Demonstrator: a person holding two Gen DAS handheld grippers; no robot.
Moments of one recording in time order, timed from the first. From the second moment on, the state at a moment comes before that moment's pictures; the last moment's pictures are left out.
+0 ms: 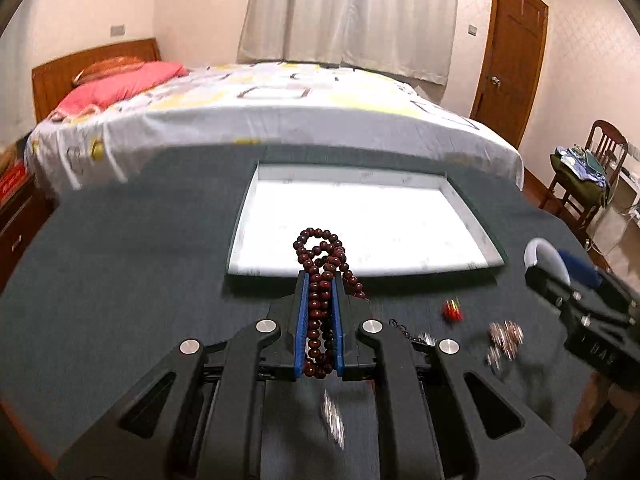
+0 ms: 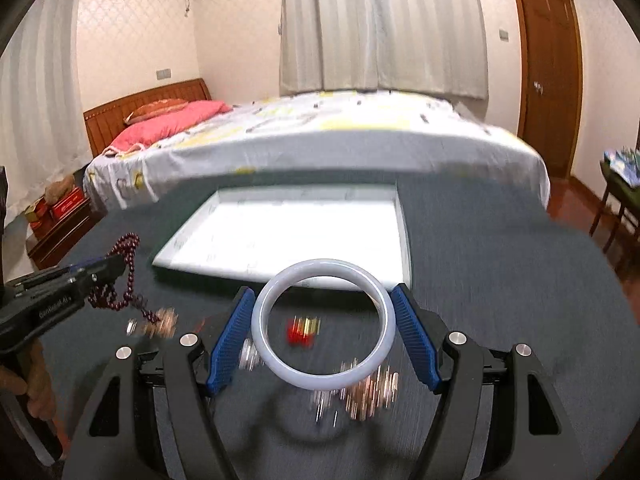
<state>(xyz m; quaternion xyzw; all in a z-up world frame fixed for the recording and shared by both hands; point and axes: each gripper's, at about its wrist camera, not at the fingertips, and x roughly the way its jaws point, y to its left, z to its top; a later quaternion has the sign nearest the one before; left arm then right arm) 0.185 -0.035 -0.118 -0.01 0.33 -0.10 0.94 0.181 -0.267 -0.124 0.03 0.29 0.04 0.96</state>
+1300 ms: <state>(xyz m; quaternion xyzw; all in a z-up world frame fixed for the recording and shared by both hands) 0.433 -0.069 -0.177 -0.01 0.45 -0.07 0.89 0.417 -0.287 -0.184 0.02 0.46 0.02 0.89</state>
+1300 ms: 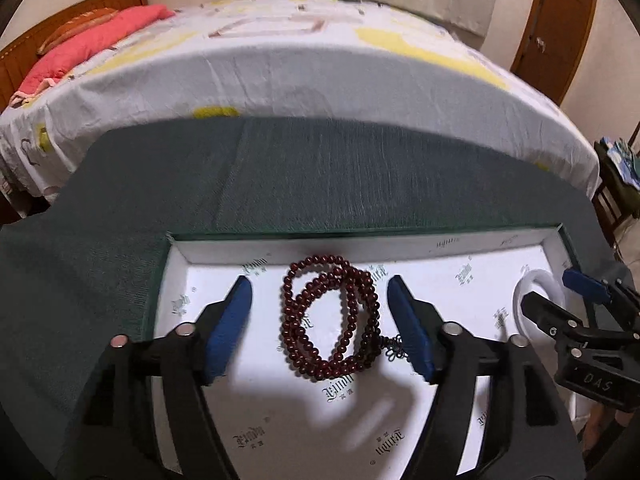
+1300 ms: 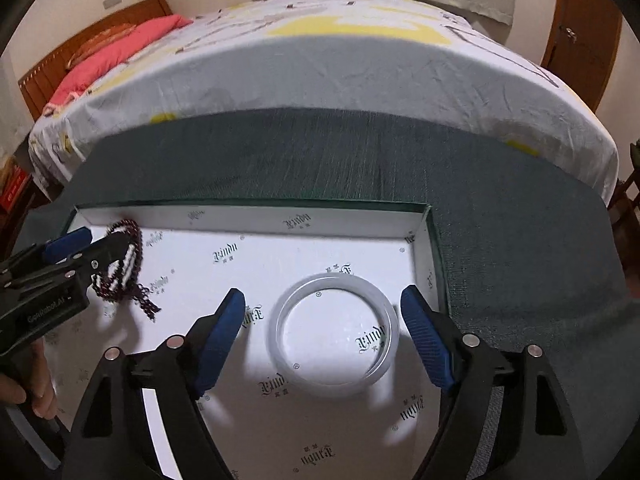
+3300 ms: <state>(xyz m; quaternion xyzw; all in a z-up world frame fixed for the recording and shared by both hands) 0.132 -0.041 -0.212 0.02 0.42 -0.05 0.91 0.100 -0.248 -0.191 0.02 0.33 0.03 0.94</state>
